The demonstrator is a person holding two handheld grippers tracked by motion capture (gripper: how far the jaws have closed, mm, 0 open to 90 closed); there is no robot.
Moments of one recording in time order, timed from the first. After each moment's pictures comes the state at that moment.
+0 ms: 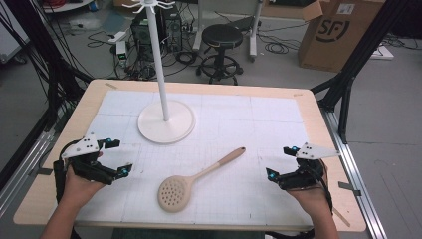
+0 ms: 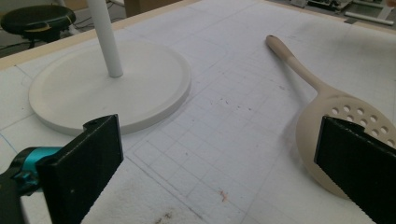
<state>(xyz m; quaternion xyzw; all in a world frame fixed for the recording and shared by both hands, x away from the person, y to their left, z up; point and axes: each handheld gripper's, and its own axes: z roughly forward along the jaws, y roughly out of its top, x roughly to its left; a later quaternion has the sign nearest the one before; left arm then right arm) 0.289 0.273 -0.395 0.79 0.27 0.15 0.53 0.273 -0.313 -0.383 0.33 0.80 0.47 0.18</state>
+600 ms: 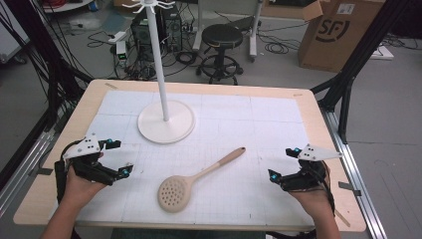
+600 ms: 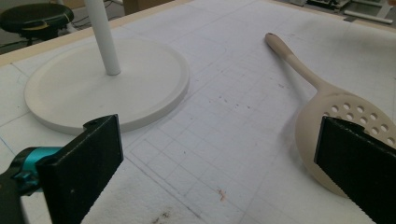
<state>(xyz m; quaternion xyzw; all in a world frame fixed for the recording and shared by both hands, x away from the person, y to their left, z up) 0.289 0.272 -0.395 0.79 0.27 0.15 0.53 0.270 -0.319 -0.385 0.34 0.80 0.47 0.18</state>
